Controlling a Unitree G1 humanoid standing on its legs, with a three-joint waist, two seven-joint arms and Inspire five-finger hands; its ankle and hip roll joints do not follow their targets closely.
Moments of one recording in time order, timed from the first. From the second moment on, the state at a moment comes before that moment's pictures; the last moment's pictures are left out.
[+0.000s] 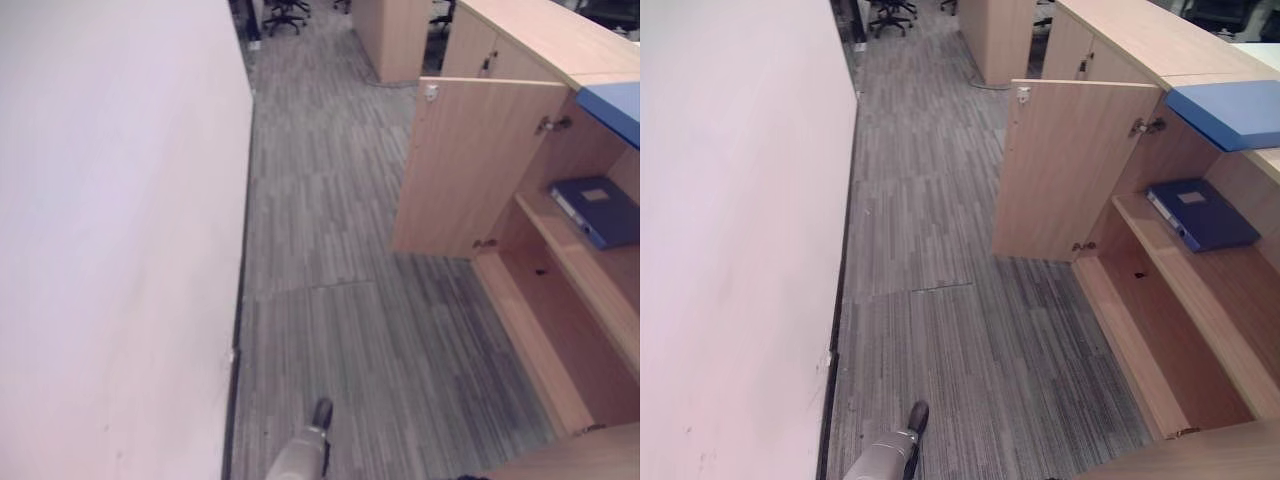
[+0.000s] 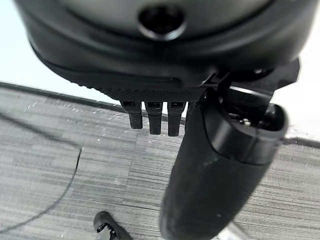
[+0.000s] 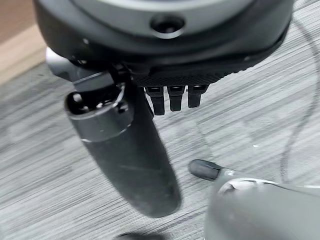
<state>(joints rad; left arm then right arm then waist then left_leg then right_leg) 0.10 0.19 0.04 1.36 -0.31 -0.05 0.07 -0.09 -0.23 0.15 1.42 0.47 0.01 0.00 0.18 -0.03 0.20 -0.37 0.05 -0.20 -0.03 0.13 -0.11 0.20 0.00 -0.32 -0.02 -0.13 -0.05</state>
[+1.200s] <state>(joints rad) 0.22 0.22 0.13 1.35 -0.29 -0.02 0.05 -0.11 -0.20 0.14 1.33 0.37 0.01 0.01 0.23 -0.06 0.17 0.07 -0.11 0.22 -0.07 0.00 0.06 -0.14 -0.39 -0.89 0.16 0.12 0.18</state>
